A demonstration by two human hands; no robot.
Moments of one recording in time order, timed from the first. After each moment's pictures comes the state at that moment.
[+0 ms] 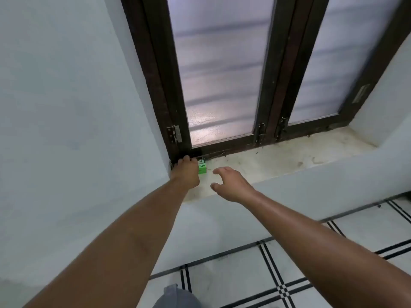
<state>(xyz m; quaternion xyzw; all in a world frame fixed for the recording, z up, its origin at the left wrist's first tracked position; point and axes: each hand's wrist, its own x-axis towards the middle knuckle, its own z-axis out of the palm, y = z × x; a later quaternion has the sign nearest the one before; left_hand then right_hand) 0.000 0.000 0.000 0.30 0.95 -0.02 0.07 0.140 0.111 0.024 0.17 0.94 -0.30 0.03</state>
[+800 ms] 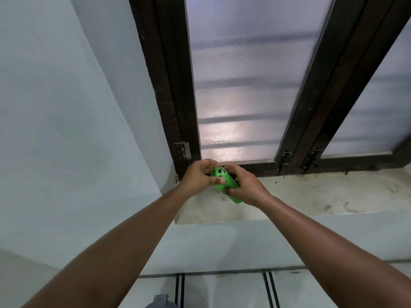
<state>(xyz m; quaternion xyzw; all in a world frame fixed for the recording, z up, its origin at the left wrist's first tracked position) -0.034 0.039 0.029 0.19 0.80 0.54 0.19 0.053 0.212 0.025 0.08 0.93 -0.37 0.02</state>
